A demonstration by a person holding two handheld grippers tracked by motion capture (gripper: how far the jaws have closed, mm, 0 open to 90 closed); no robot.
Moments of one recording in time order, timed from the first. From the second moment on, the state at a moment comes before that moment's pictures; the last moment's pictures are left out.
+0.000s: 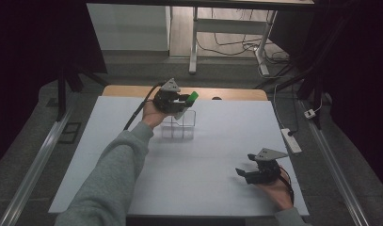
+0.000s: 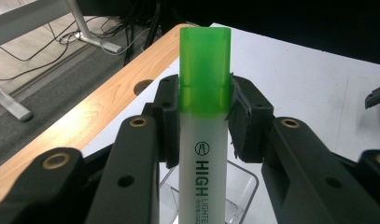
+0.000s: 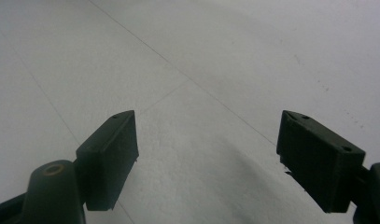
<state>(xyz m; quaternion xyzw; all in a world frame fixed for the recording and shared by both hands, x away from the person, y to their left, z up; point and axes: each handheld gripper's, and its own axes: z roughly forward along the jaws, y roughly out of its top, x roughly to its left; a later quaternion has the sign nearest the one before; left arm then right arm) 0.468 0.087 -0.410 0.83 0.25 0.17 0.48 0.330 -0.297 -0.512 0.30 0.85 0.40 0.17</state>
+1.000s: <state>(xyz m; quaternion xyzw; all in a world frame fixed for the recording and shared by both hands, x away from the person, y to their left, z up) 0.461 0.112 -0.417 0.82 0.29 0.15 0.47 0.330 -0.297 -0.512 0.30 0.85 0.40 0.16</state>
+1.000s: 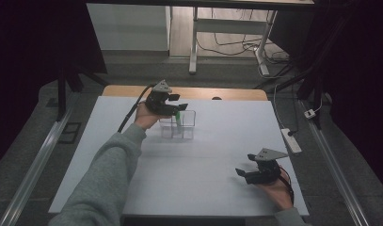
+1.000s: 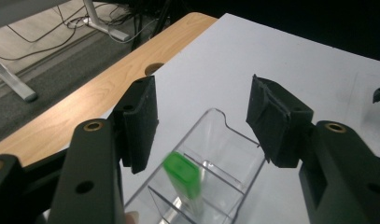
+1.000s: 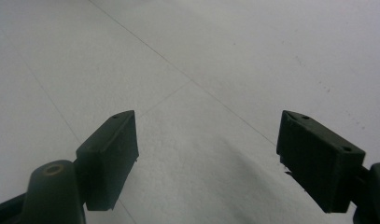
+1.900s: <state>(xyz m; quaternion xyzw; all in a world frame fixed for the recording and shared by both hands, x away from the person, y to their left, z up) 0.389 0.169 -0.434 0.83 0.31 0.15 0.43 0.327 -0.299 -0.511 0.30 0.85 0.40 0.17</state>
